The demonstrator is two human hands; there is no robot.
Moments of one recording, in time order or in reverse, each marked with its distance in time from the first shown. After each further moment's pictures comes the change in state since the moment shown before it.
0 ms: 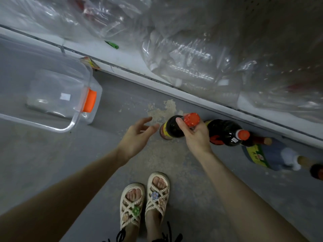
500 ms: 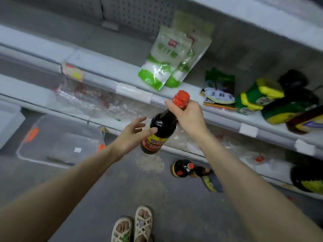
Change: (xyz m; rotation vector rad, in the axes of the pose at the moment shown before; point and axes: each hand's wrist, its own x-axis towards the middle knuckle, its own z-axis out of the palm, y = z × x) left_hand -0.222 0.215 -0.054 -0.075 -0.050 0.368; right_hand -0.131 -0.351 -0.125 -0.116 0.042 -0.355
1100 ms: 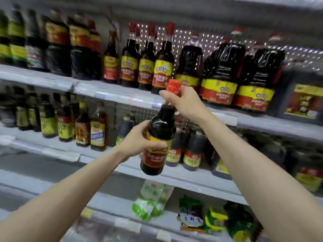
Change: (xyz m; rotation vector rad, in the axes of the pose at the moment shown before) left_hand -0.206 0.472 -0.037 0.218 0.019 0.838; right_hand -0.072 -0.513 -0.245 -0.148 0.135 -0.696
